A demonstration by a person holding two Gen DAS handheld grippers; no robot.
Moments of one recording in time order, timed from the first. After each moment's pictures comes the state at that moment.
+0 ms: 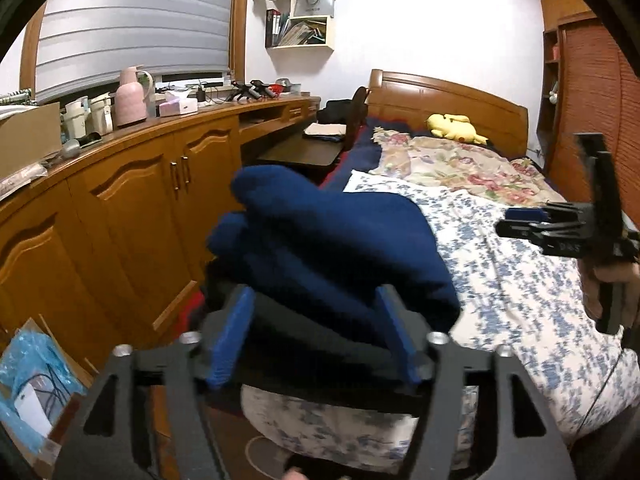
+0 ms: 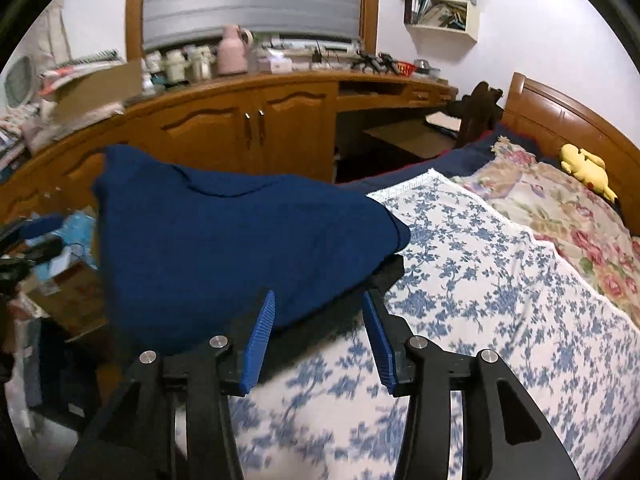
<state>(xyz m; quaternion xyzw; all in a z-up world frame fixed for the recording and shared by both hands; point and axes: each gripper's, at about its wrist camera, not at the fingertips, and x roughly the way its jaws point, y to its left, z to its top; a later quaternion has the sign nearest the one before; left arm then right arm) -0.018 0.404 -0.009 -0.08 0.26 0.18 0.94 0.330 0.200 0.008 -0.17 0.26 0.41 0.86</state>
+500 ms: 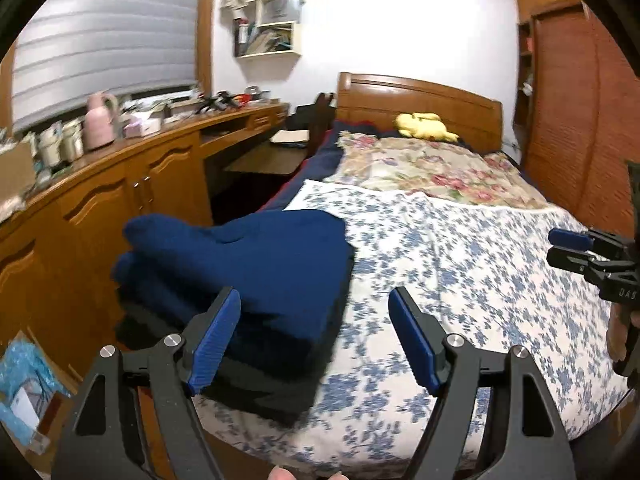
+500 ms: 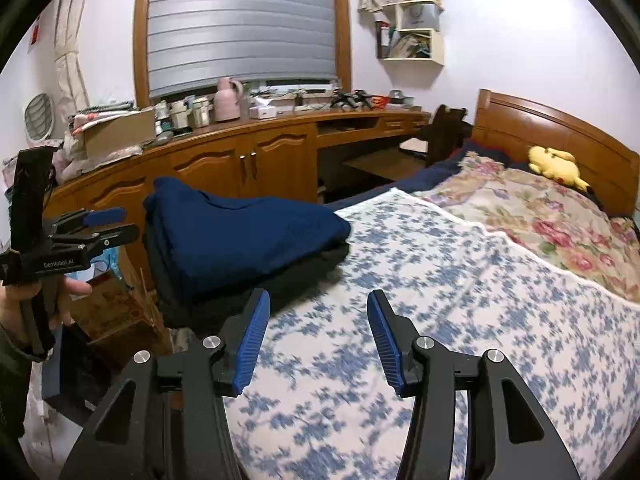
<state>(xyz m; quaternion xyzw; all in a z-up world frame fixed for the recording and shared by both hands) 0.018 0.298 0.028 -0.05 0.26 0.14 0.95 0.257 0.011 0.029 -0.11 0.22 0.41 0.88</state>
